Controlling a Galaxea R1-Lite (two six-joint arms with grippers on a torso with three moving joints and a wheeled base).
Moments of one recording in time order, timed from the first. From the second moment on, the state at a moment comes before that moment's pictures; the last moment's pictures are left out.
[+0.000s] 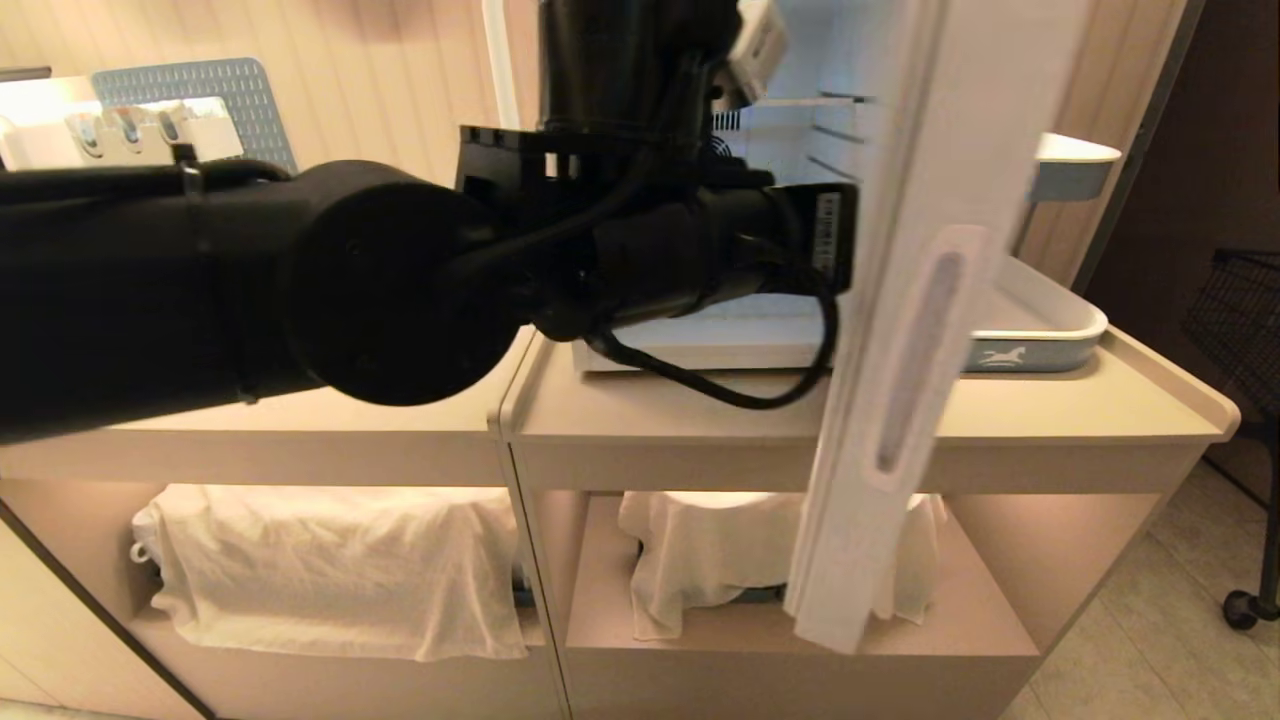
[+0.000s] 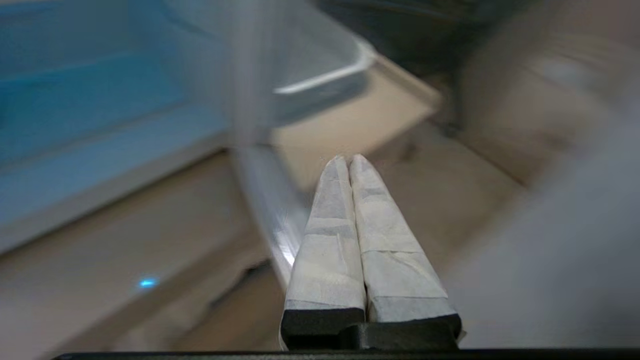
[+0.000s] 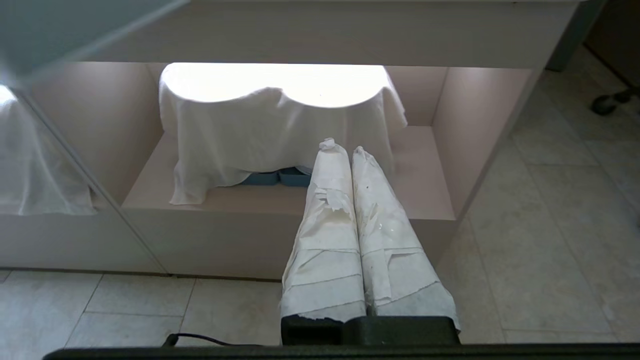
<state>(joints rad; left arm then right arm) -0.92 1.91 -1.78 -0.05 0.08 -0.19 0.00 0.00 -0.07 0.18 0.01 -0.04</state>
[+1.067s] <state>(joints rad) -0.31 1.22 -1.24 0.45 -0.17 0.06 0.00 0.00 -0.07 0.18 0.01 -0.04</state>
